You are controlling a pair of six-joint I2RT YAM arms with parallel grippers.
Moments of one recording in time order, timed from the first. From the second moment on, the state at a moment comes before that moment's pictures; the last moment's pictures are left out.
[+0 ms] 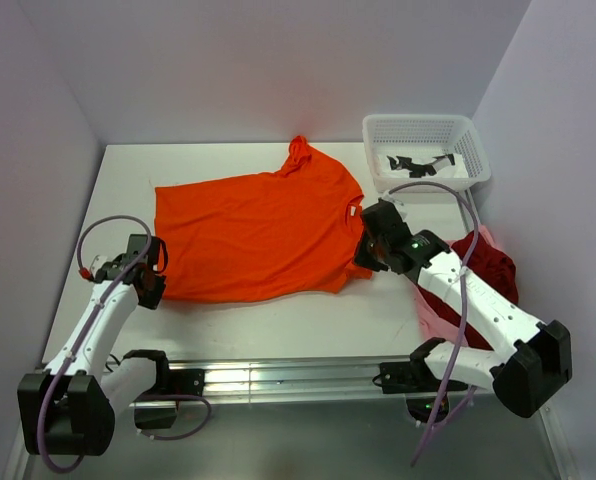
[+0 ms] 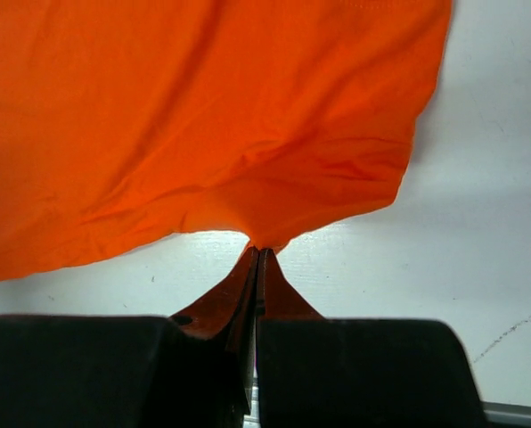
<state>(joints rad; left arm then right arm) -0.05 0.99 0.65 -0.90 -0.41 -1.30 0.55 1.12 0.93 -0.74 0.17 0.79</state>
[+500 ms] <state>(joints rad) -0.05 1.06 0.70 -0.91 -0.45 -1.30 0.49 1.25 1.11 -0.74 0.12 0.70</state>
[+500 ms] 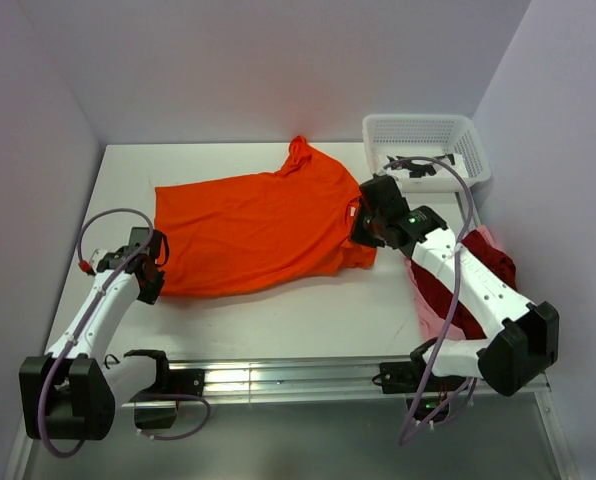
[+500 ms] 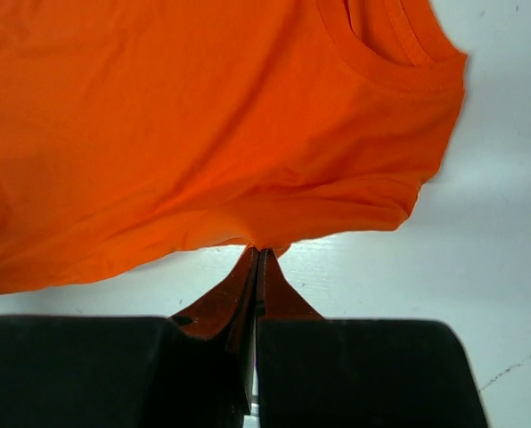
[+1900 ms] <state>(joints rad) -0.09 1.46 0.97 -0.88 -0.57 -1.13 0.40 1.53 1.41 -0.75 0.11 0.52</state>
